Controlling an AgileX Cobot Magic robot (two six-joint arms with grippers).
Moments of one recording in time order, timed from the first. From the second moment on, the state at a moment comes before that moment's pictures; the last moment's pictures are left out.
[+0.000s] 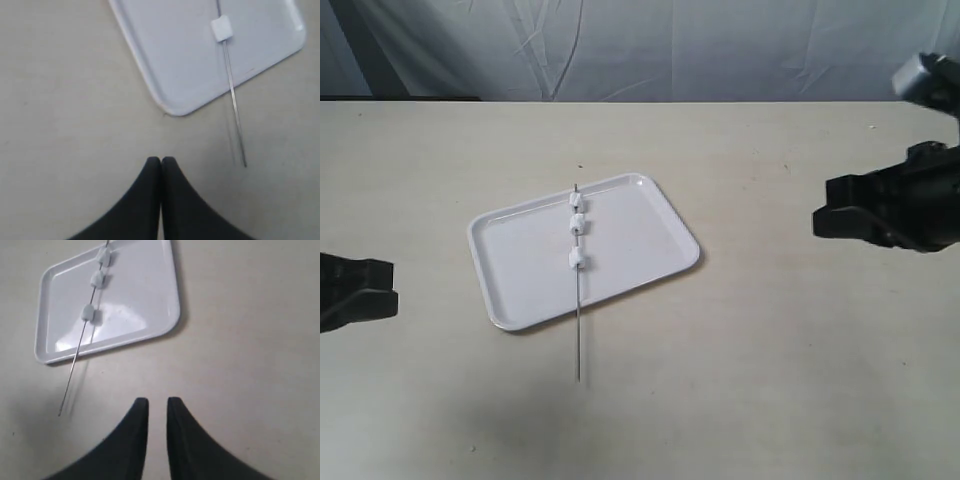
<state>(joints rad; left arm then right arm) 0.01 1.09 -0.50 -0.73 0.68 0.47 0.10 1.26 -0.68 0.92 0.69 -0.71</state>
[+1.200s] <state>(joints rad) 0.01 1.47 -0.61 -1.36 0.67 1.05 0.56 2.04 -0.92 1.55 0.76 -1.13</state>
